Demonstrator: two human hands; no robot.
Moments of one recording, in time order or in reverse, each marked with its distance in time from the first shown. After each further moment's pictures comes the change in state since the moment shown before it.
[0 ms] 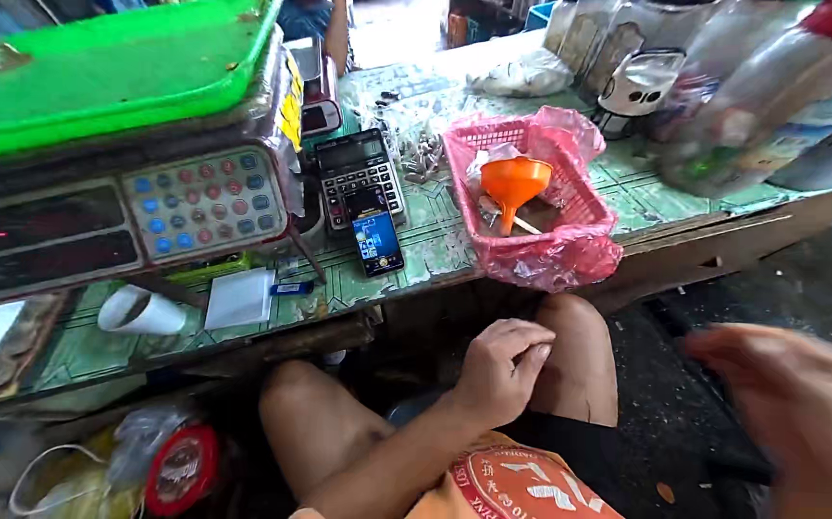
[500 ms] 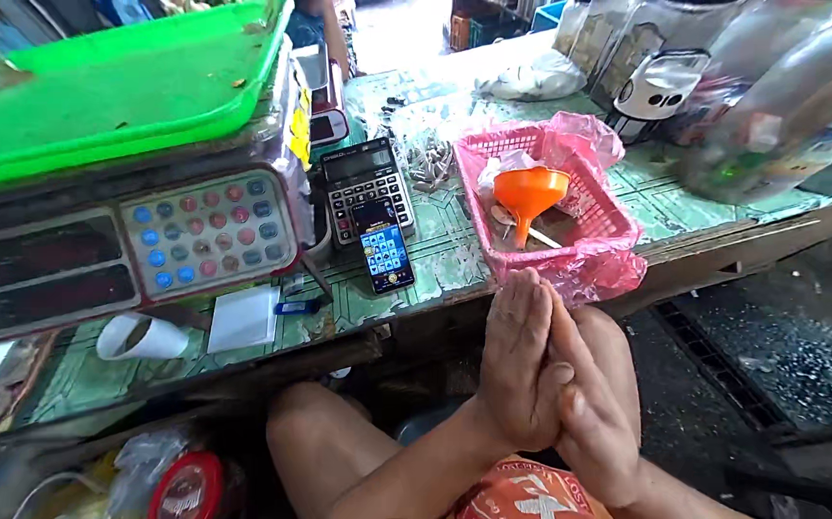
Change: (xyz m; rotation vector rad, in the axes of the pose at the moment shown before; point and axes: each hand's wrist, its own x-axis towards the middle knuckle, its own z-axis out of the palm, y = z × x) left_hand 0.033 0.020 -0.013 0.069 0.306 0.372; right_hand 0.004 0.001 0.207 -0.067 -0.192 -0.456
